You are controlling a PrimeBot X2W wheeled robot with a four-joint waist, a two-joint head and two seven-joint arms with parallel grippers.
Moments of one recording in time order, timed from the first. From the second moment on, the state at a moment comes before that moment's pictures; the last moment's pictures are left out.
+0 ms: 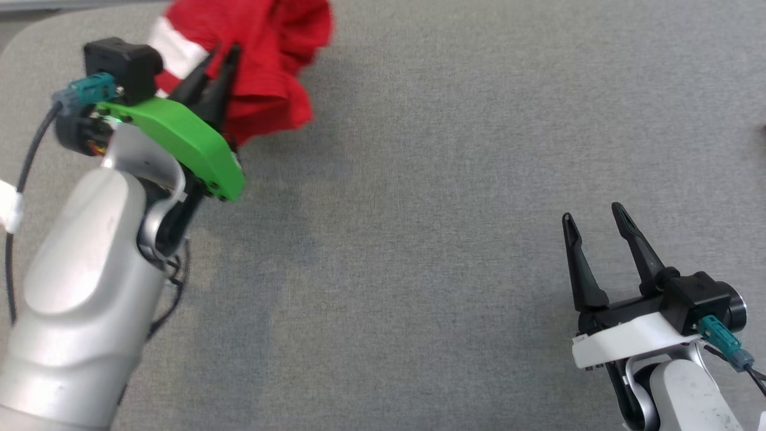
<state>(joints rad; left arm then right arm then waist) -0.83 0.34 -0.49 0.45 -0.64 -0.13 0.08 -0.10 -0.10 0.07 0.05 0.13 0.13 -0.26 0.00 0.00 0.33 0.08</state>
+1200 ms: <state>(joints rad) -0.53 0.13 -0.57 0.50 -1.05 0.04 -0.06 -0.08 -0.05 0.01 0.04 0.16 0.13 -0.26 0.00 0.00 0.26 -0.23</state>
